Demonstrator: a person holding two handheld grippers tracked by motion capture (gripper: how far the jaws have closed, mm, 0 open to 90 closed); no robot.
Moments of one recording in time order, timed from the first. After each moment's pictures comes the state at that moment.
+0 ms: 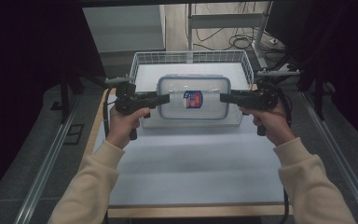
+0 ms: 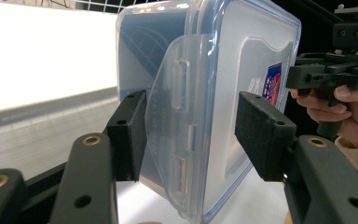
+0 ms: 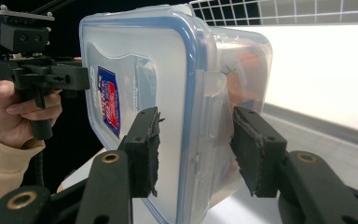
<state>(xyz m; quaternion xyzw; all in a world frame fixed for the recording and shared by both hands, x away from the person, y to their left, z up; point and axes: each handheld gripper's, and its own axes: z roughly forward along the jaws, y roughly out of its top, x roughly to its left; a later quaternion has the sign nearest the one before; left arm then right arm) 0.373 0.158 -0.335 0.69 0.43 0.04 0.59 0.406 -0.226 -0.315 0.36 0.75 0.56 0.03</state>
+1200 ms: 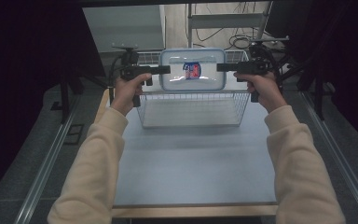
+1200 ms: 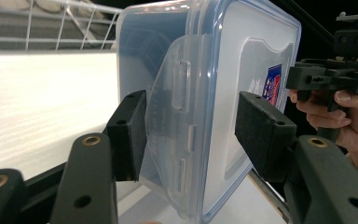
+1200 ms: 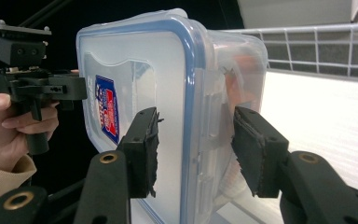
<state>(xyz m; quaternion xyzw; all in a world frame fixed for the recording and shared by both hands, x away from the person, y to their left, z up) 0.473 0.168 -0.319 0.68 0.46 -0.01 0.58 0.497 -0.214 -0.285 0.41 0.74 0.54 0.01</state>
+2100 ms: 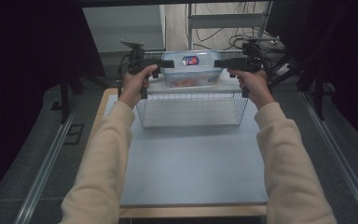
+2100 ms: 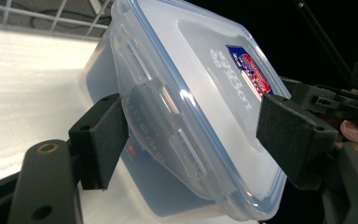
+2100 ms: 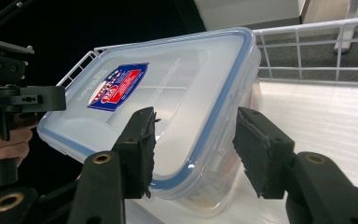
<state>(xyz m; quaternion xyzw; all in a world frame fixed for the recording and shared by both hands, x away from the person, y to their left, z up) 0.524 0.163 -0.338 0.64 0.52 -0.07 0.56 0.525 -0.200 -0.300 0.48 0.71 0.51 0.05</state>
